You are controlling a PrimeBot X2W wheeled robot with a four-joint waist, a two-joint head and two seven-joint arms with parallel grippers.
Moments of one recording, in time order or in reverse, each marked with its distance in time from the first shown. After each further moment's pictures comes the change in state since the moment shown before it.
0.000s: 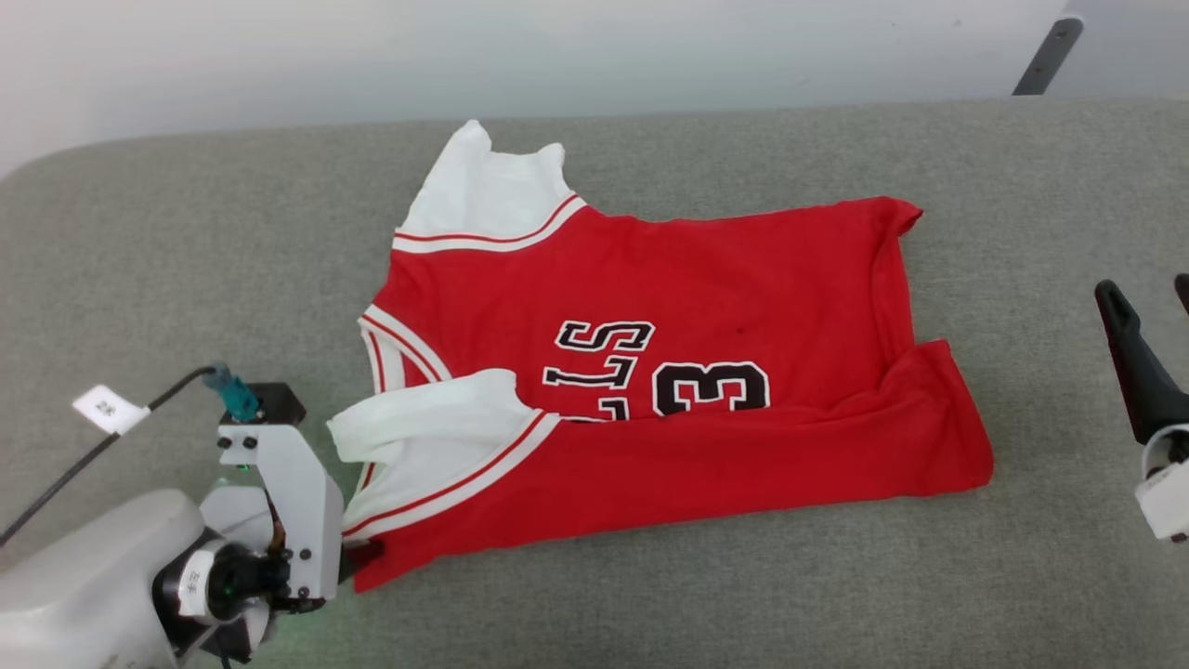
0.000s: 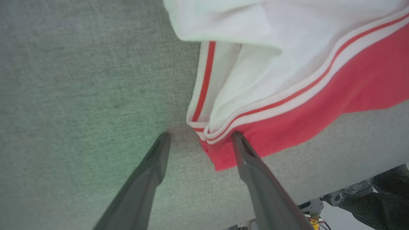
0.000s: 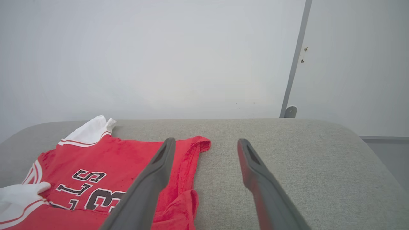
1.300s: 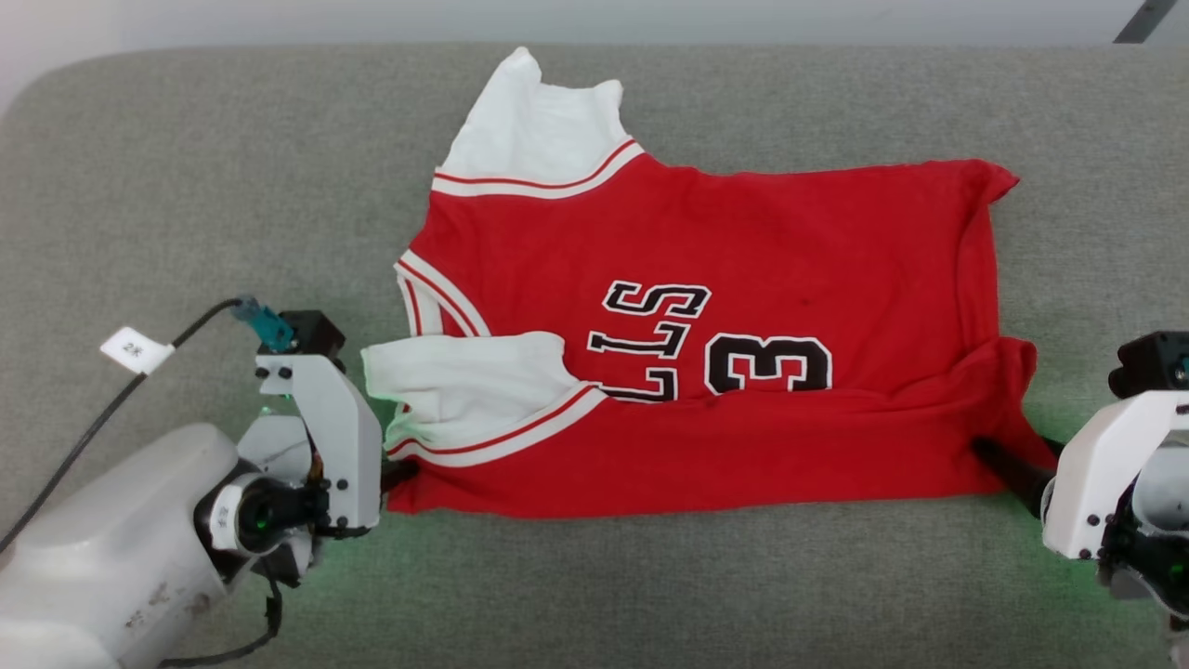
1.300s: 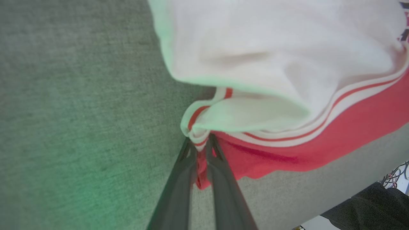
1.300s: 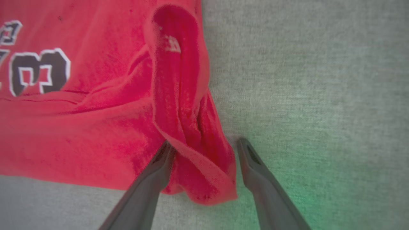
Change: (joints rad) left arm -0.072 -0.135 0.048 0.147 -0.003 -0.123 -0.040; right arm -0.102 0.053 0.076 0.351 0.011 0.000 0.492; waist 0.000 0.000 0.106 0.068
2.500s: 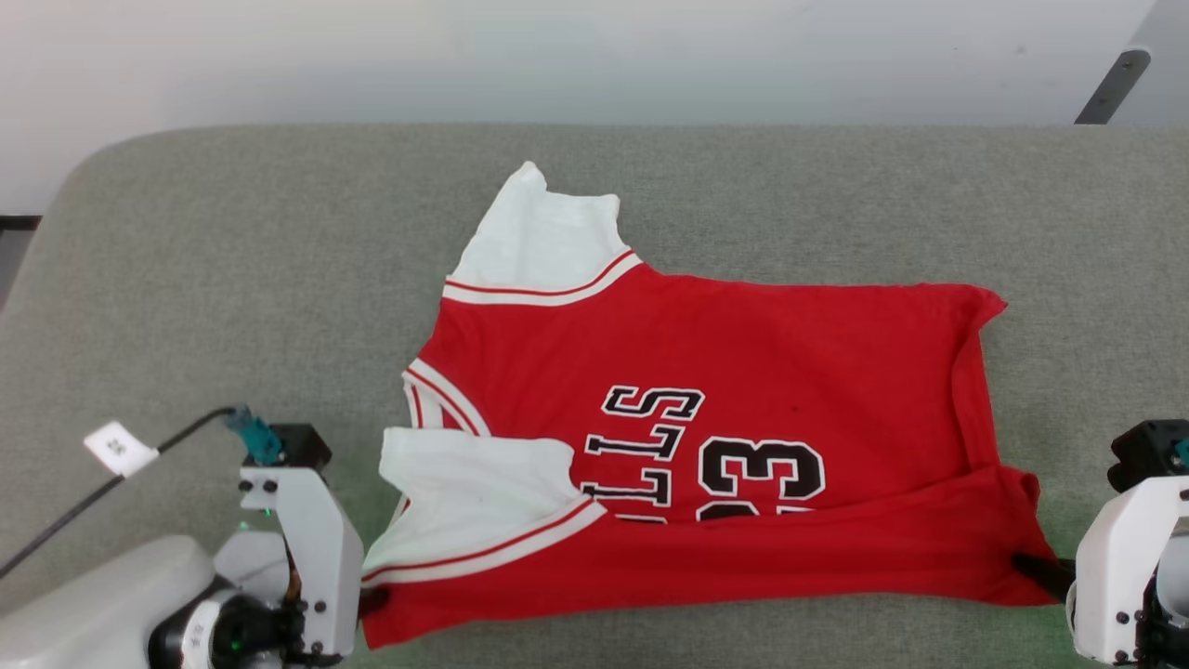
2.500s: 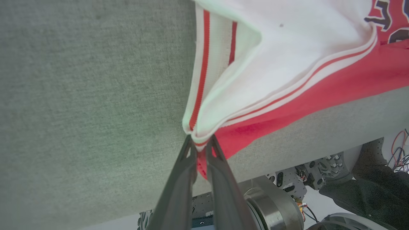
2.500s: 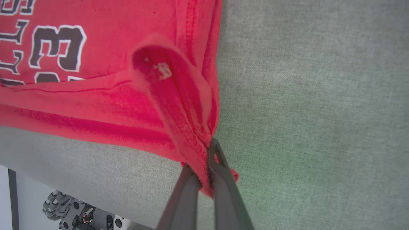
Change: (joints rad) left arm 0.143 0.198 -0.030 -0.340 -0.028 0.174 0.041; right arm 0.173 -0.080 0.002 -0.150 0.085 0.000 0.193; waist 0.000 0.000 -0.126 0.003
